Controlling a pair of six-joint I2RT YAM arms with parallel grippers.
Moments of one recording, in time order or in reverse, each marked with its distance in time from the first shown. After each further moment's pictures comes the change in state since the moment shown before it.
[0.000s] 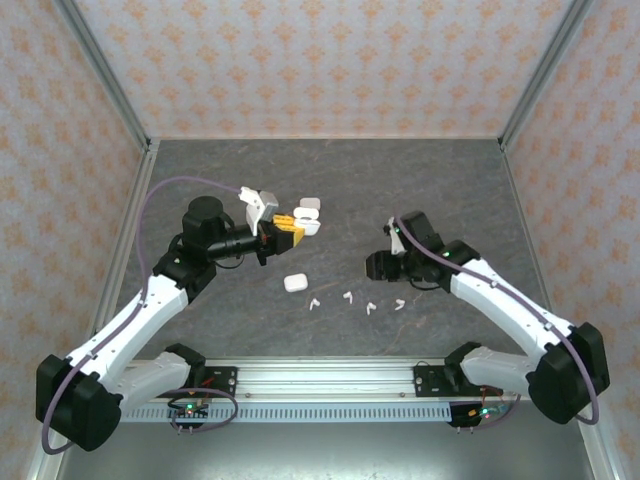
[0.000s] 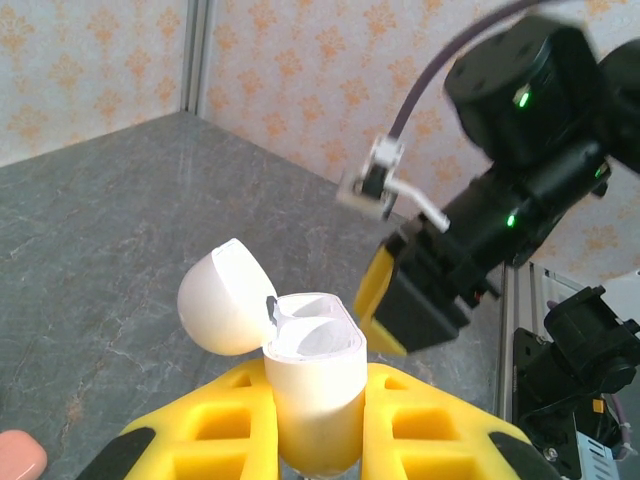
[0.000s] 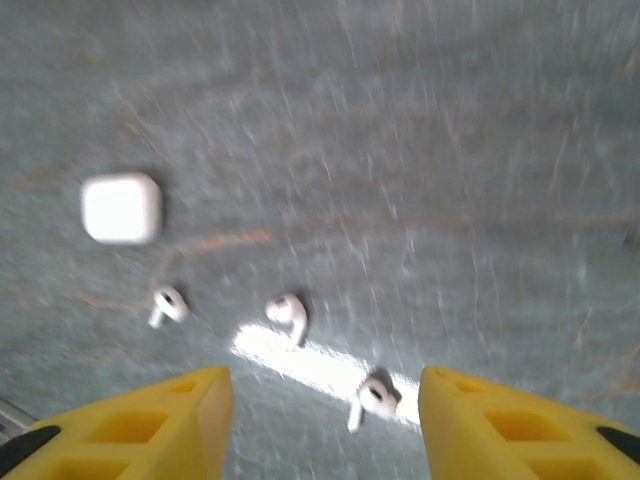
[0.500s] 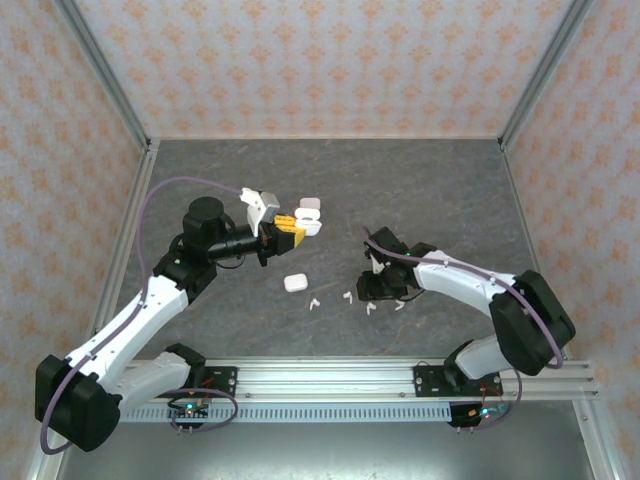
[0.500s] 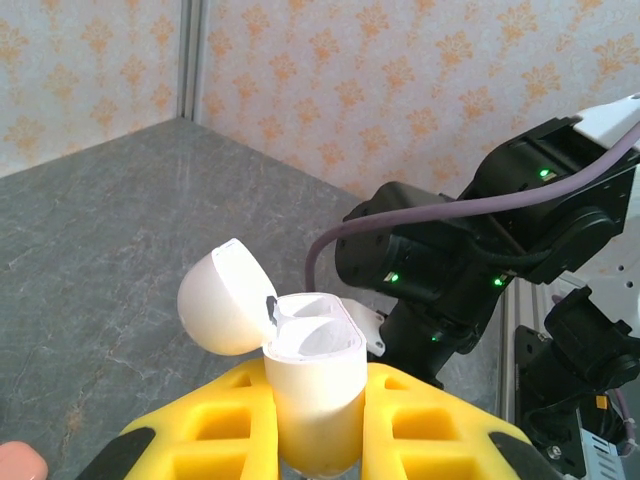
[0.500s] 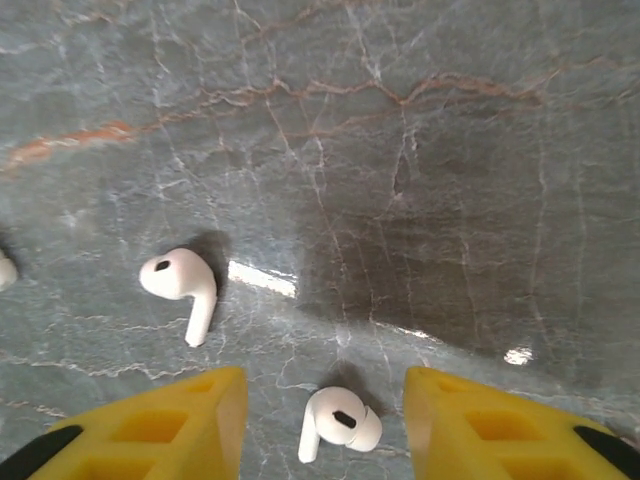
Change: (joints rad) left arm -0.013 -0.004 0.000 0.005 -0.004 0.018; right arm 0.082 0.288 -0.042 0.077 0.020 0.019
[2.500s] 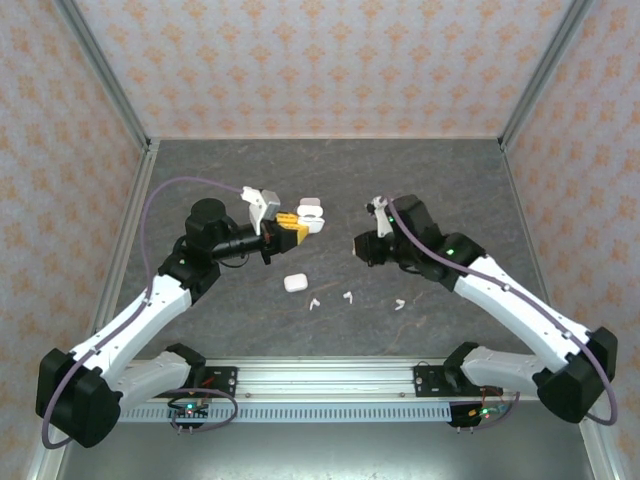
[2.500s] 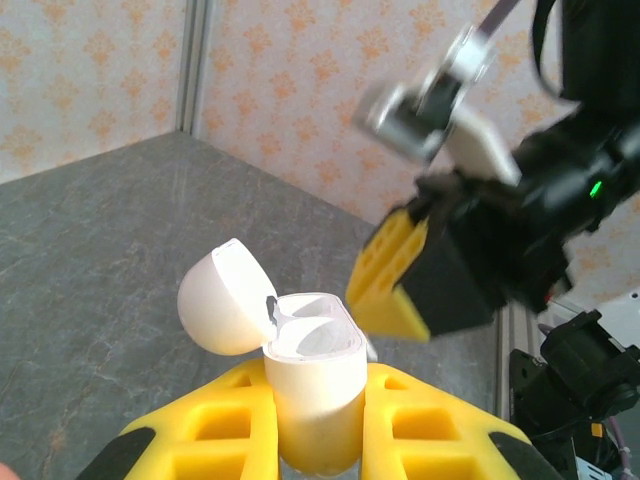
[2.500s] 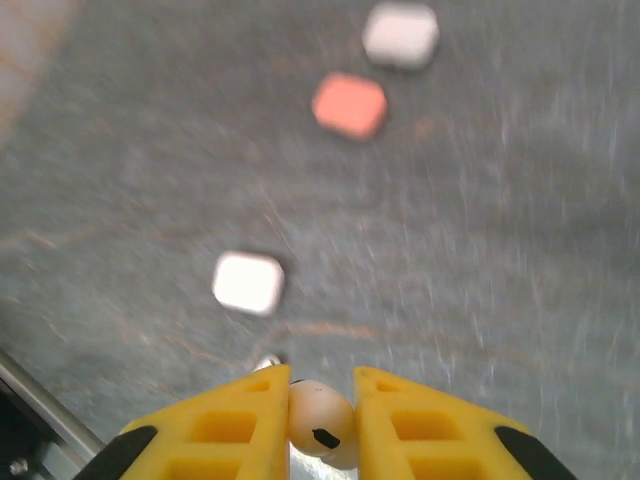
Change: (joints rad) left arm -0.014 0.024 -0.027 0.107 -0.012 -0.076; right arm 0.043 -0.329 0.278 -0.009 0.065 -0.126
